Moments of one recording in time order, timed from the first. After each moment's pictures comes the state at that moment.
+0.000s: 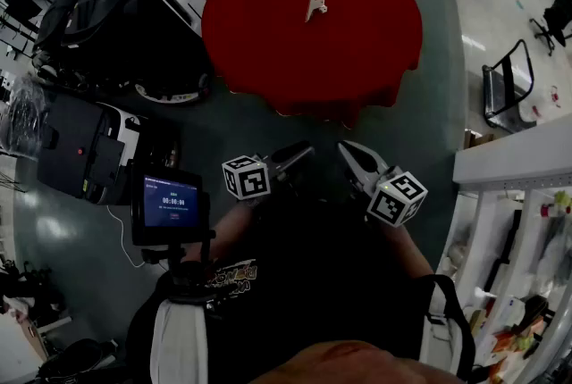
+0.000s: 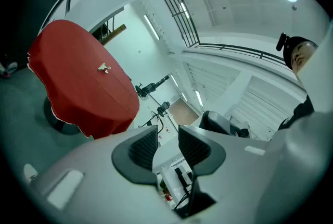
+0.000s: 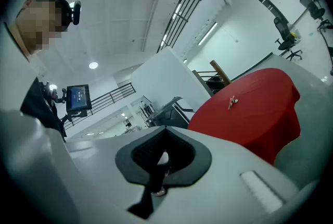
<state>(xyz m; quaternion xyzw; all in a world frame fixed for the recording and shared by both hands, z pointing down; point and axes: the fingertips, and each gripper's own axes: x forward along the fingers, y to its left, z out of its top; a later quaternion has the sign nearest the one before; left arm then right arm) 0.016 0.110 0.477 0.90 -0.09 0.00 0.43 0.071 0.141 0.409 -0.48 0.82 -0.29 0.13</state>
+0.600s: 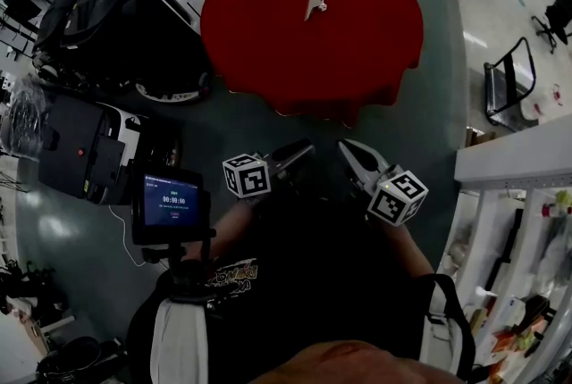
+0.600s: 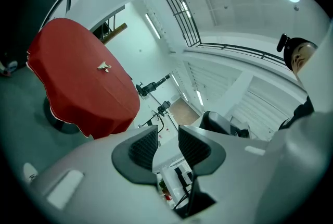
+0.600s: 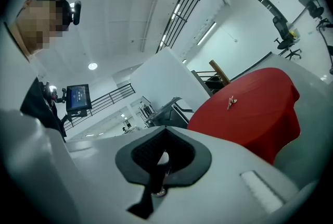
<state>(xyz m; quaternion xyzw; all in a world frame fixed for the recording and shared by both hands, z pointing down) 0.019 0.108 0.479 0.90 -0.09 0.00 0.44 0.074 0.140 0.410 -0.48 0.81 -0.30 0.14</state>
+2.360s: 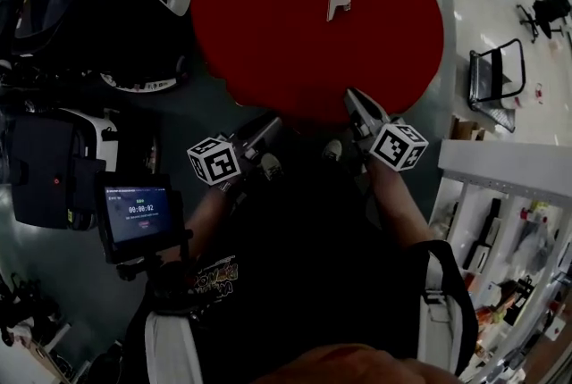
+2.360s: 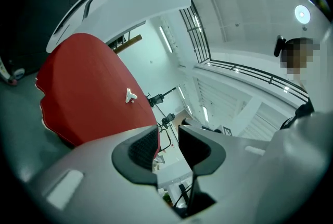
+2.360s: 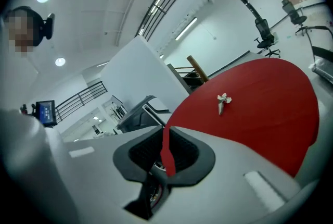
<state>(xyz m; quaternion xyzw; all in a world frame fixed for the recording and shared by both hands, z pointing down) -0.084 -0.131 0.506 0.87 -0.13 -0.04 0.47 0.084 -0.125 0.476 -0.57 0.73 -0.35 0.11</state>
